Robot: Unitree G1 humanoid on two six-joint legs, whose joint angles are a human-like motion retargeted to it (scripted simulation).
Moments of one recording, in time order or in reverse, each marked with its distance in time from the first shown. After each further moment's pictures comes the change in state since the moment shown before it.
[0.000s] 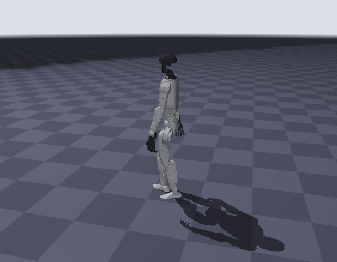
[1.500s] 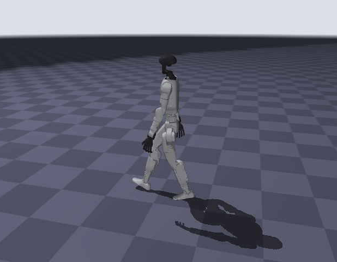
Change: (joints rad) left arm -0.025 0.028 0.012 -0.056 -0.081 -0.118 0.046; right arm -0.003 0.016 -0.030 0.002 0.099 0.087 0.138; waist -0.092 -0.032 0.018; left_leg 0.157 -0.050 -0.051 0.007 -0.064 -0.096; right_leg -0.160 0.043 0.059 -0.284 0.013 -0.031
